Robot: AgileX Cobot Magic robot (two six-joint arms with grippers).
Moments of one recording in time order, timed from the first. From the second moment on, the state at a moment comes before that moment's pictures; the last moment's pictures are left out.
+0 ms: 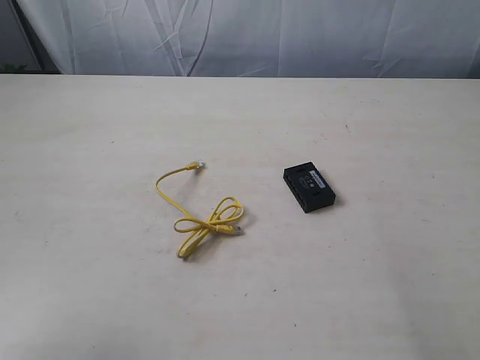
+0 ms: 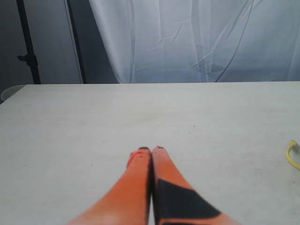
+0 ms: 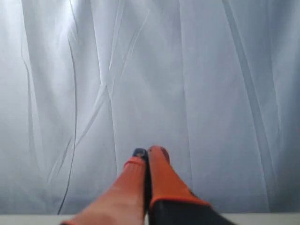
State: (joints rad) left arm 0.02 0.01 0.00 0.03 0.23 -0.02; right arm 0.09 0.01 0.00 0.02 -0.22 0.05
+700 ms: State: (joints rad) left arm 0.02 0.01 0.00 0.03 0.23 -0.02; right arm 0.09 0.04 -0.10 0.08 -0.17 0.05
